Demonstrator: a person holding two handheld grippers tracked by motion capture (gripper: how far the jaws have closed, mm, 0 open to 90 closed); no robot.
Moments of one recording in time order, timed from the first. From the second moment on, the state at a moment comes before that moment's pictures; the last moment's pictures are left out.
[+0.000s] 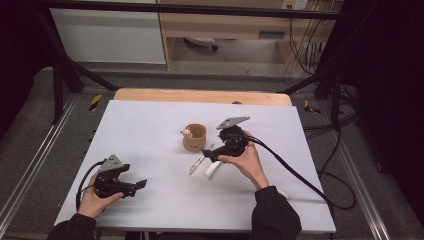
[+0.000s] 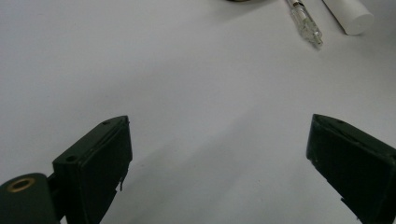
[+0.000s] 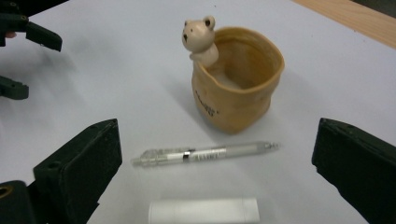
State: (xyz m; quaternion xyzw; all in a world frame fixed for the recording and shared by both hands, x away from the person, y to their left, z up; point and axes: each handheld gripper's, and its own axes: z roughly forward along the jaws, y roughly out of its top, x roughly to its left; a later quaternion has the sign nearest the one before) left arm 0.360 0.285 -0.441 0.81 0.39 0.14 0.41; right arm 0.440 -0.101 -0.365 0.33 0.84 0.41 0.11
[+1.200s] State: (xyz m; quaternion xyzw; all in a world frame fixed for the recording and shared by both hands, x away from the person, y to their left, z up) left arm 0.376 0.235 -0.427 0.84 0.39 0.12 0.37; right arm 0.370 -0.256 -0.438 0.42 0.80 0.42 0.11
